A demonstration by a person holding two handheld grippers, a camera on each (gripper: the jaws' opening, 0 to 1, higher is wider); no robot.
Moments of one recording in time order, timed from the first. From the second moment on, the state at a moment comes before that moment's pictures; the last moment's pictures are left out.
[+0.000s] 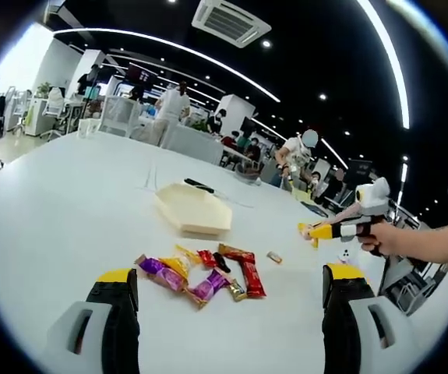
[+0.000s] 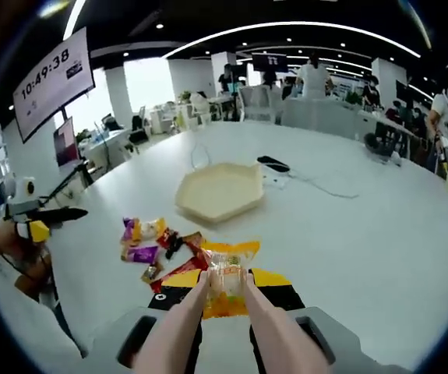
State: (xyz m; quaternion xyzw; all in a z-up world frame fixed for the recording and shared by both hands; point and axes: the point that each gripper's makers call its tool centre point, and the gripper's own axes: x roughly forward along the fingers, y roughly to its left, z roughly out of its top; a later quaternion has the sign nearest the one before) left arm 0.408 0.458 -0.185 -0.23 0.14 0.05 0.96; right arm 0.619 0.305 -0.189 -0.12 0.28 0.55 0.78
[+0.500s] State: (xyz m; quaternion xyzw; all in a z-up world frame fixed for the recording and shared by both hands) left arm 0.413 0.460 -0.172 -0.22 0.13 0.03 0.97; right arm 0.647 0.303 -0.168 -0.15 0.25 0.54 0.79
